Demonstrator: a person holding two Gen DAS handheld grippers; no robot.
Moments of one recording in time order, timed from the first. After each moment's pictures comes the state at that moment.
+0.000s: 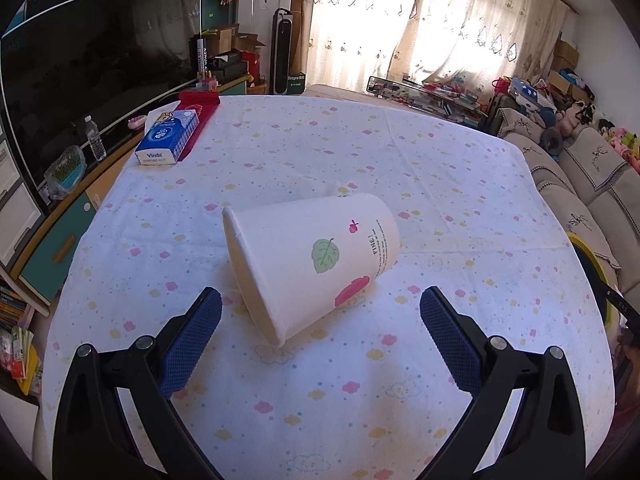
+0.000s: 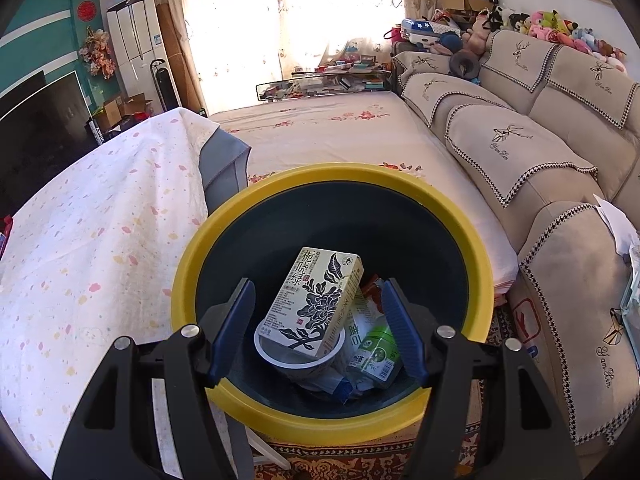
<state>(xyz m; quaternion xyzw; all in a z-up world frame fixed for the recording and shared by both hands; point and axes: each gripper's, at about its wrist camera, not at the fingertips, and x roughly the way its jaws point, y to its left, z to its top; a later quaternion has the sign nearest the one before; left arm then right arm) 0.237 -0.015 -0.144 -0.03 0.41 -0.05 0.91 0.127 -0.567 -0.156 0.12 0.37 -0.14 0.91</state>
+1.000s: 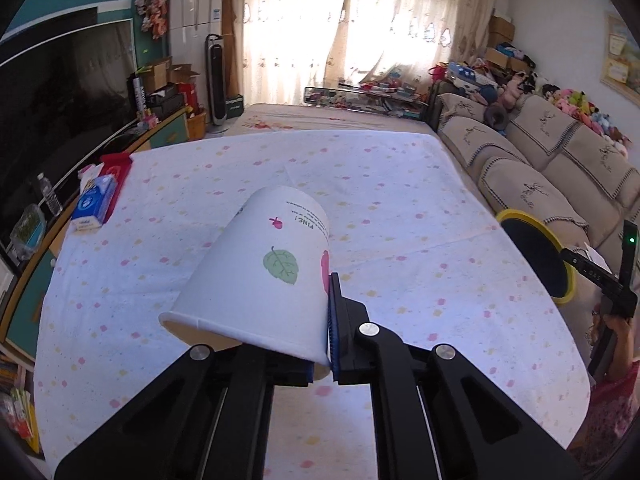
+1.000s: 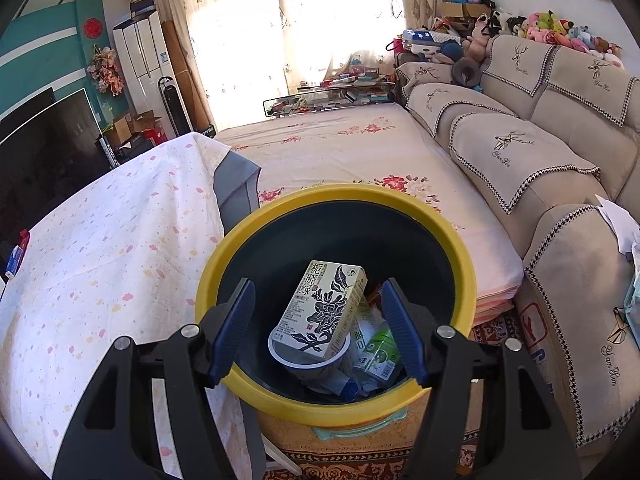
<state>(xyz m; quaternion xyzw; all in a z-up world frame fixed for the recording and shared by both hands) 0.211 -0.109 -0.098 0.03 0.37 -0.17 0.91 0.101 -0.569 -0.127 0.14 0.34 -0.13 0.92</state>
